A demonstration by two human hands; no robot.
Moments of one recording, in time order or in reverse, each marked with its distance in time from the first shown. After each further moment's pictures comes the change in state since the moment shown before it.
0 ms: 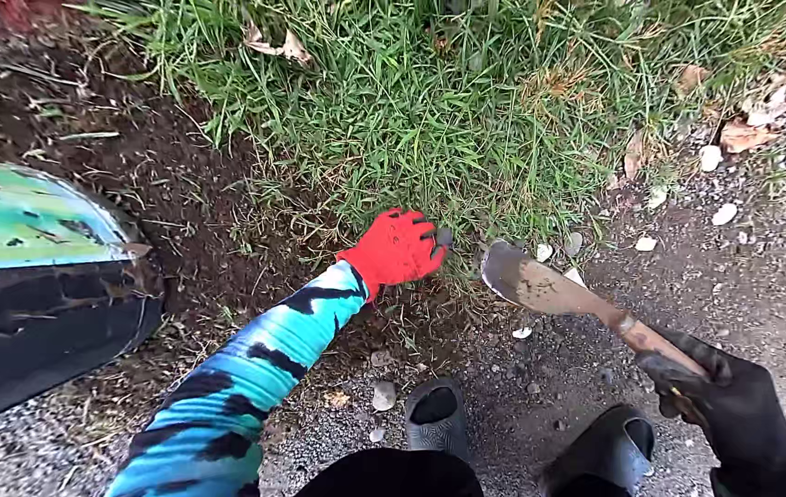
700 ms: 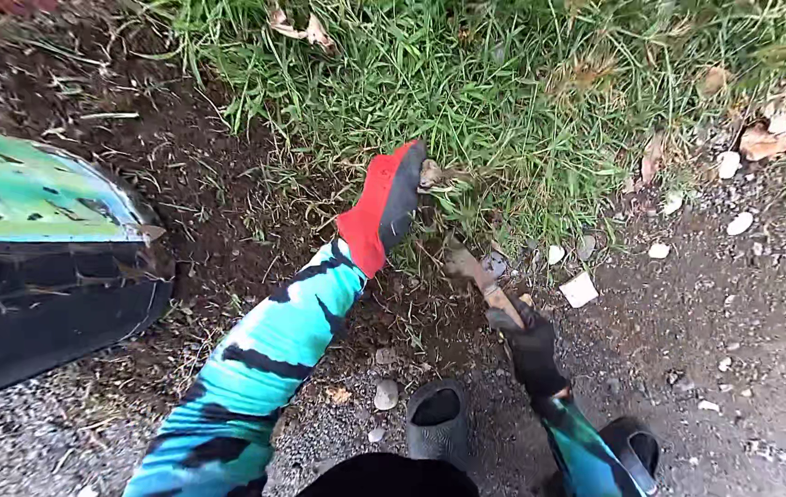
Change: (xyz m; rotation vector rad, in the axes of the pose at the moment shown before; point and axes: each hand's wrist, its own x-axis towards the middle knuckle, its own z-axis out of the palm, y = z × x) left_hand 0.024 0.008 -0.065 -1.277 0.530 -0.650; right_hand 0.045 -0.007 0.204 0.262 -0.101 -0.066
